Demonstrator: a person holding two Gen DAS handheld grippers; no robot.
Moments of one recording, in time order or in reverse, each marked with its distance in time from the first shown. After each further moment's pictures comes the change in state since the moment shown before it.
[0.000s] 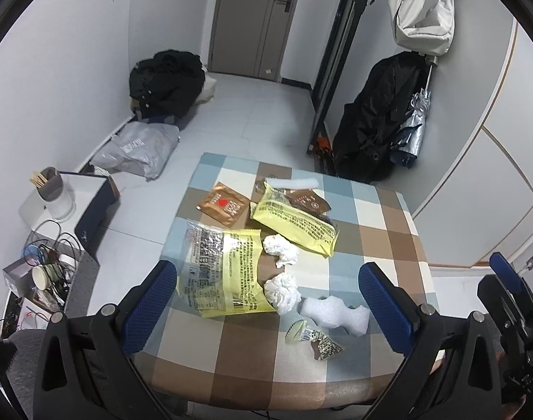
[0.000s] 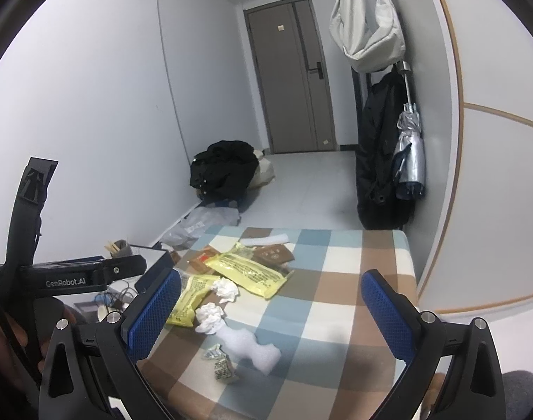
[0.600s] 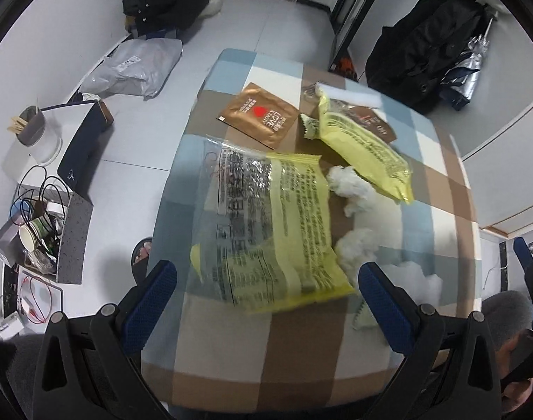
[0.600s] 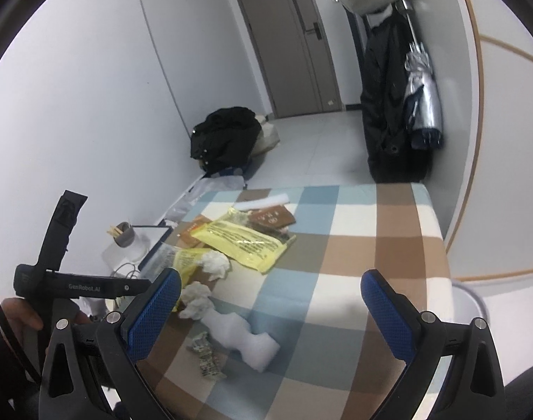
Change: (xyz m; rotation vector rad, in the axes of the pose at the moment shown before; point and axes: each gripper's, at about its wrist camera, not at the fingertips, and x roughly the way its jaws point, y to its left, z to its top) left arm 0.089 0.043 -0.007 -0.052 0.376 -0.004; right arm 0.065 -0.027 -0.023 0.087 0.154 0.055
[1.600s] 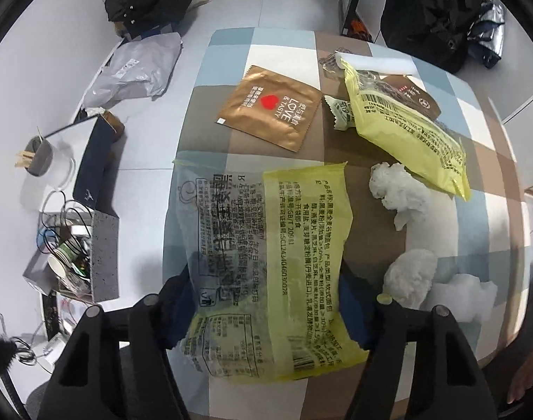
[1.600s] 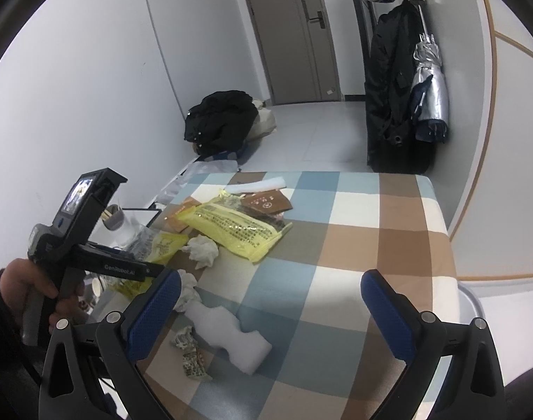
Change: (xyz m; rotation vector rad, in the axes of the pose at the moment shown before) left arm 0.008 -0.010 0.005 0.119 0.093 0.147; right arm 0.021 0.006 -0.005 -0.053 0.052 -0.040
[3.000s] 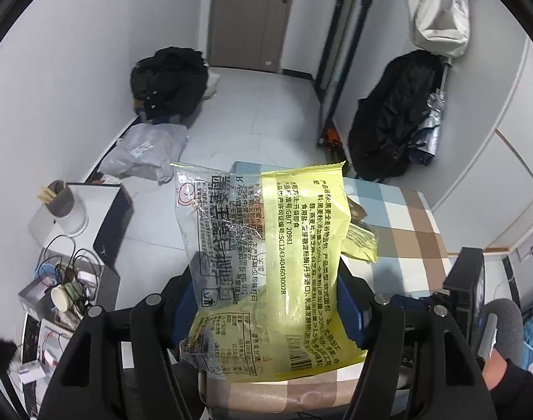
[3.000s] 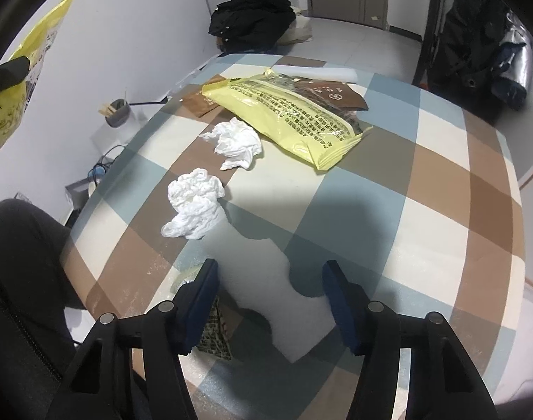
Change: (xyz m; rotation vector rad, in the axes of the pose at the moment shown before) left arm -0.102 0.033 -0.020 -0.042 -0.450 -0.123; right arm 0.085 0.045 -0.029 -0.171 0.416 0.036
